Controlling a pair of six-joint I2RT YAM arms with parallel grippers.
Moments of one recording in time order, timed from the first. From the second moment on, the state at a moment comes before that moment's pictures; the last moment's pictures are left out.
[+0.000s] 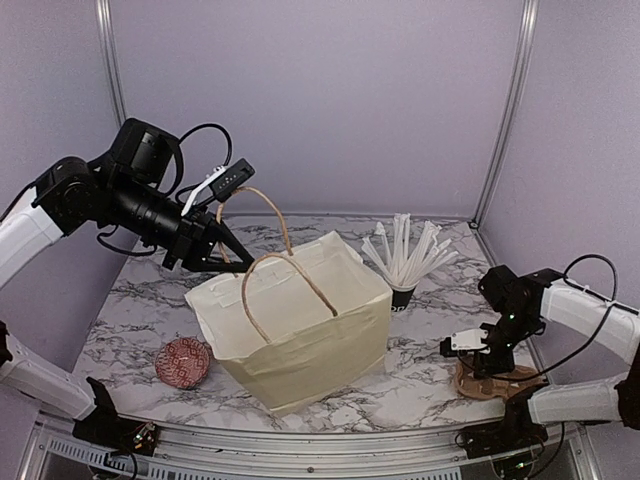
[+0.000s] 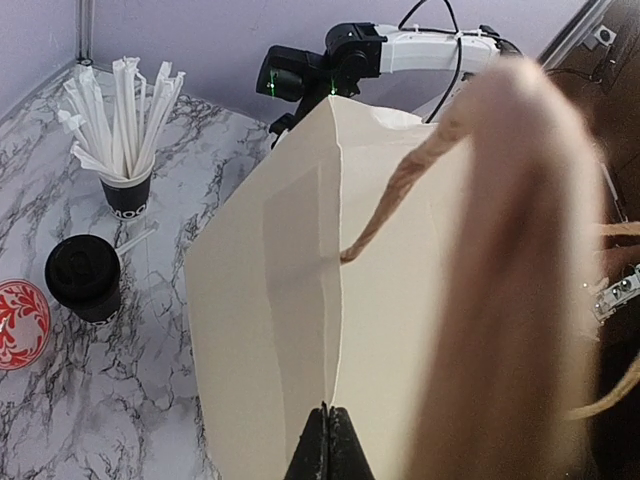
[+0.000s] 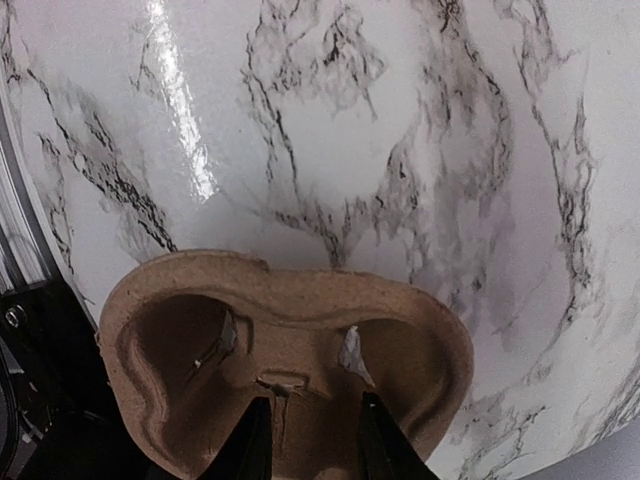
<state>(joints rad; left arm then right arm) -0.82 1.27 1.57 -0.96 0.72 0.02 0.27 1.08 0.67 -1.12 -0.08 -1.04</state>
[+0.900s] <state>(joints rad) -0.86 1.47 1.52 -0.95 0.74 0.11 0.33 1.36 0.82 -0.76 -0.19 -0.93</state>
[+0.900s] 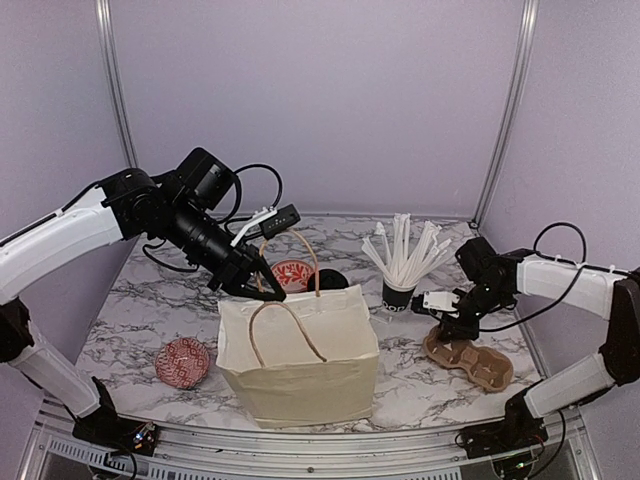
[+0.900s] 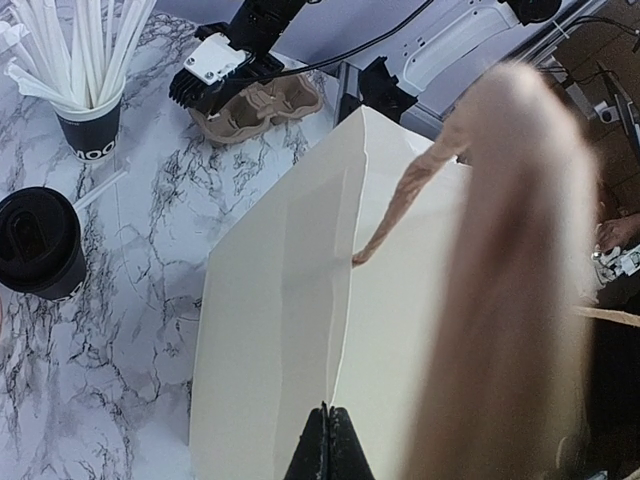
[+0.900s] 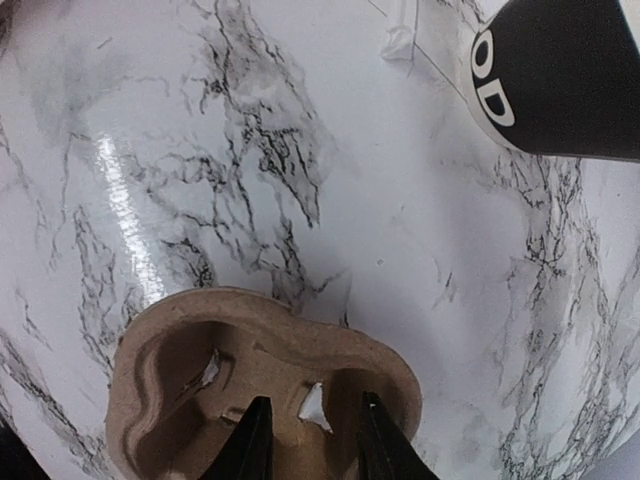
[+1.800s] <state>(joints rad) -0.88 1.57 1.62 -0.99 0.69 0.12 0.30 1.21 0.80 -1.11 -0.12 -0.74</state>
